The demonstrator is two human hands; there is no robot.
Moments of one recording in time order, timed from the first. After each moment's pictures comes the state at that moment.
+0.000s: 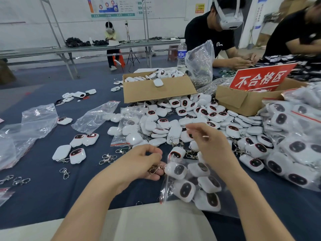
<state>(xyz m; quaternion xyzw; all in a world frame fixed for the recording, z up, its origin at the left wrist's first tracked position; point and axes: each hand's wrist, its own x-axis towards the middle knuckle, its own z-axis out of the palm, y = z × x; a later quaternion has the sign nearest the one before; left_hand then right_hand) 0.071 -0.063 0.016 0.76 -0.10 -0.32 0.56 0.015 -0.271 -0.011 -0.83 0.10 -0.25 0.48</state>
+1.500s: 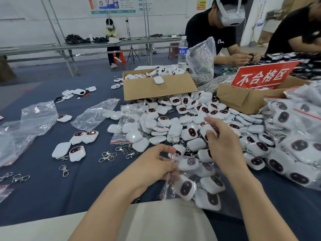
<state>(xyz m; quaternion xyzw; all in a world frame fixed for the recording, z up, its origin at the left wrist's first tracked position) 0.055 -0.089 0.004 0.73 -0.12 -0.32 0.59 0.011 -0.287 -0.017 -0.83 0.20 -0.28 0.45</state>
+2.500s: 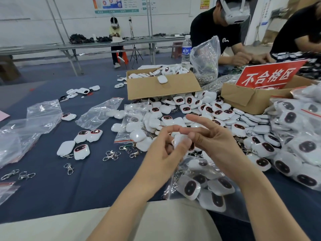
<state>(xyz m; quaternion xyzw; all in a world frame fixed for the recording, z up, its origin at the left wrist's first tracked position) 0.054 -0.096 -0.011 0.70 -0.29 -0.10 0.64 0.010 -0.271 -0.002 -0.67 -0.04 -0.14 0.73</state>
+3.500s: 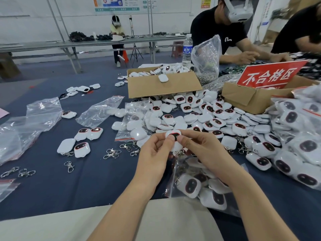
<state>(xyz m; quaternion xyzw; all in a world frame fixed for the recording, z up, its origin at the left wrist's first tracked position) 0.064 -0.101 -0.034 0.61 -0.16 -0.09 0.77 0.012 -0.246 -0.002 -0.78 0.03 -0.11 0.62</state>
